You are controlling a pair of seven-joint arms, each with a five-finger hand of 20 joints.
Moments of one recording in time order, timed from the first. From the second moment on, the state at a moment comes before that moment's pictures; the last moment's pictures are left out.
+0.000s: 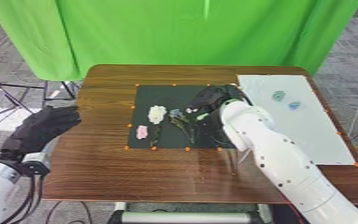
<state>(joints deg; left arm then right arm) 121.0 -58.0 -114.9 -111.3 48.2 -16.9 -7.5 -65.4 -66.3 52.3 -91.5 -86.0 4.3 38.2</state>
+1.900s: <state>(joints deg) 120.9 -58.0 -114.9 -111.2 48.4 -18.1 -7.2 -71.3 -54.3 70.3 -102.6 -120.9 -7.9 40.2</state>
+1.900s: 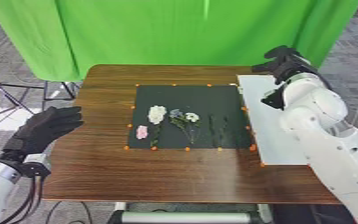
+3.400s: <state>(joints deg) 120.9 -58.5 -114.8 -111.3 48.6 -18.2 -7.5 -76.2 -50.9 68.7 -85.0 -121.9 8.5 41.9</state>
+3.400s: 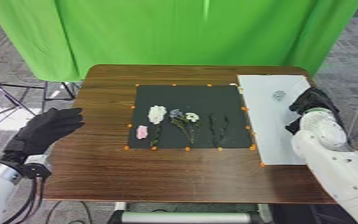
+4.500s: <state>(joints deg) 120.7 -58.7 -114.5 -111.4 48.6 -18.4 -7.7 -56.2 -48.8 41.0 -94.9 -112.5 -1.1 29.9</state>
